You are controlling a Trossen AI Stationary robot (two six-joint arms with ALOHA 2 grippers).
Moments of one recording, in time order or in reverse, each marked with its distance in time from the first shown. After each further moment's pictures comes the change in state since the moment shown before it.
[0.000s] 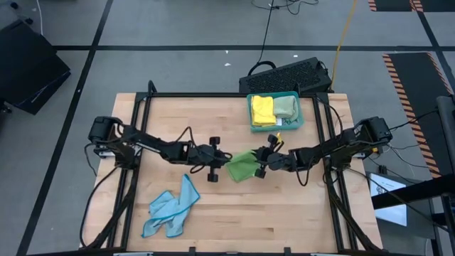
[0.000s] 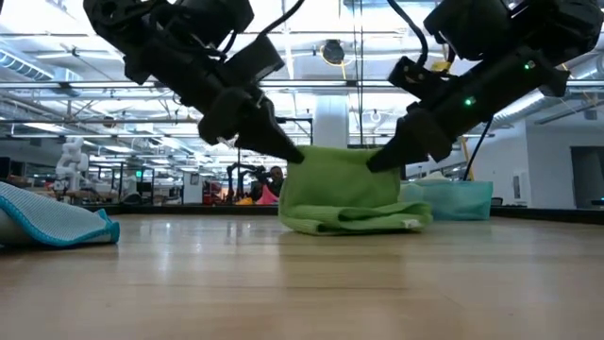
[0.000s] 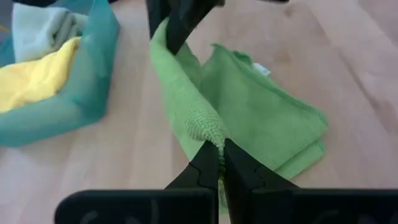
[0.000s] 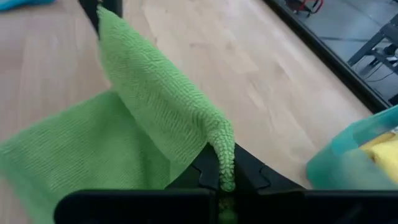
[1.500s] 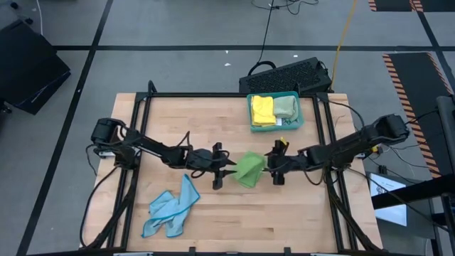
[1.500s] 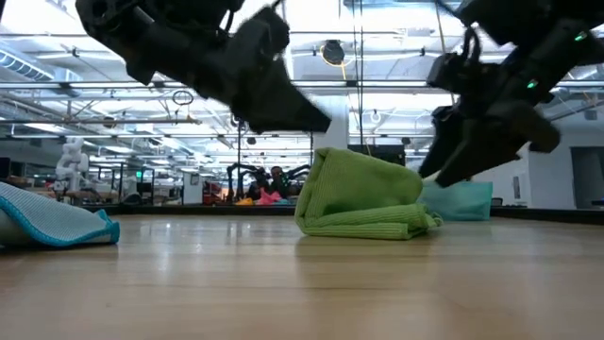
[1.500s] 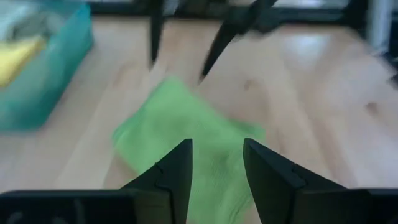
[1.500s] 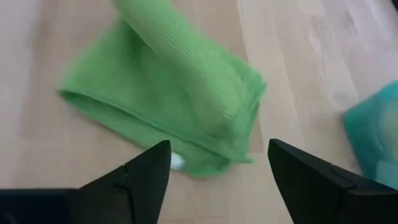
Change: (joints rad) left arm -0.054 0.033 0.000 0.206 0.070 -0.322; right arm 0.070 -0.244 -0.013 -0.488 -0.210 -0.017
